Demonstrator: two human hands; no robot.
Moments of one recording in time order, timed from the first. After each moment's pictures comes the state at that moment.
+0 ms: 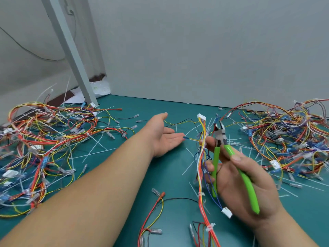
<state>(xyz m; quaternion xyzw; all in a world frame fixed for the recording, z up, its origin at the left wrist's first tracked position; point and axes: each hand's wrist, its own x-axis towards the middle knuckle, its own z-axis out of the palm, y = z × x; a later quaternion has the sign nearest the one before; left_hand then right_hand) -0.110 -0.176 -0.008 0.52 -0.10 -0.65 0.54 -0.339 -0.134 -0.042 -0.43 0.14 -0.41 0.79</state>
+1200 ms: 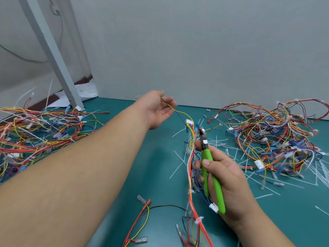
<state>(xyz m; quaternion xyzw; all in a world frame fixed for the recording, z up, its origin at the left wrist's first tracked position) -0.118 -0.230 0.045 0.52 -0.18 -0.57 0.61 -0.336 -0.136 -0.046 -0.49 0.26 -0.44 0.70</state>
